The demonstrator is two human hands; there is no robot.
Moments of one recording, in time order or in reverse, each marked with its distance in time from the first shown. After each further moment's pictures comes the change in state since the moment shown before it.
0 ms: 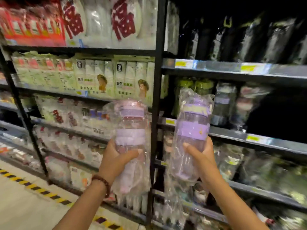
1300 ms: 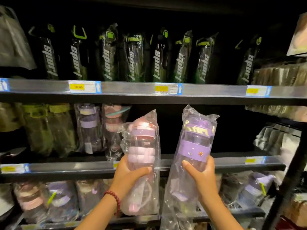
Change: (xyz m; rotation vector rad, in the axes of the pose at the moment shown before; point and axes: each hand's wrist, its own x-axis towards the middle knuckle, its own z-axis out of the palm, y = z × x) left_hand 0.002 -0.022 0.546 -0.107 -0.540 -0.144; right_hand 0.070 -0.061 -0.480 -0.208 0.519 -0.087
